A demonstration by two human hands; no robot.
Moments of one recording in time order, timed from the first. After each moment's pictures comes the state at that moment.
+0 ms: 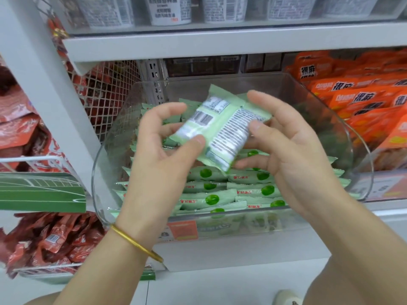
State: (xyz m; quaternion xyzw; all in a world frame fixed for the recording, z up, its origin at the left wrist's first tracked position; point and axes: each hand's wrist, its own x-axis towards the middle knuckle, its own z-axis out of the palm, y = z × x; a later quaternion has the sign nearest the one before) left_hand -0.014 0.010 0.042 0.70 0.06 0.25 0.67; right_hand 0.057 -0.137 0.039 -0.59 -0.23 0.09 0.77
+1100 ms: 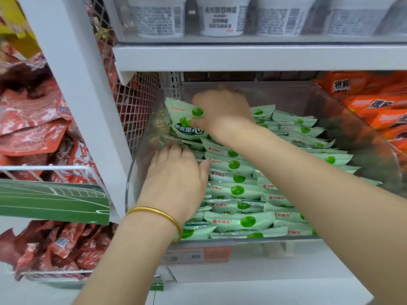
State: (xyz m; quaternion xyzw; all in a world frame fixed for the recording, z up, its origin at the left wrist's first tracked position) left_hand 0.018 0.065 0.019 0.98 0.17 0.03 0.06; right_hand 0.135 0.012 0.065 -0.91 -0.38 -0.13 0.09
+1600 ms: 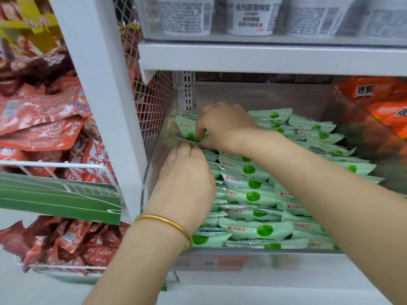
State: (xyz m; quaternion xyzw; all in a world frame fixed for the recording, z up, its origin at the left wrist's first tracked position) left_hand 0.013 0.070 0.018 0.97 0.18 0.09 0.15; right_hand 0.134 0.018 0.054 -0.88 -0.48 -0.07 0.02
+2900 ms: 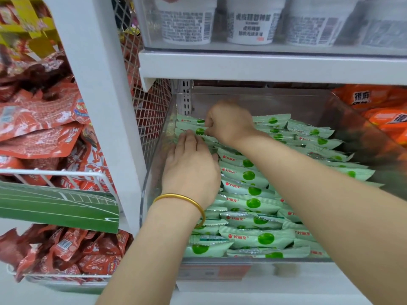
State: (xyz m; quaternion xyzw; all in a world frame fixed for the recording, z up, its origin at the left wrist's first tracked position) left_hand 0.046 0.076 0.015 0.98 0.17 0.08 0.09; right_hand 0.172 0.033 0.037 -0.93 -0.35 -0.09 0.10
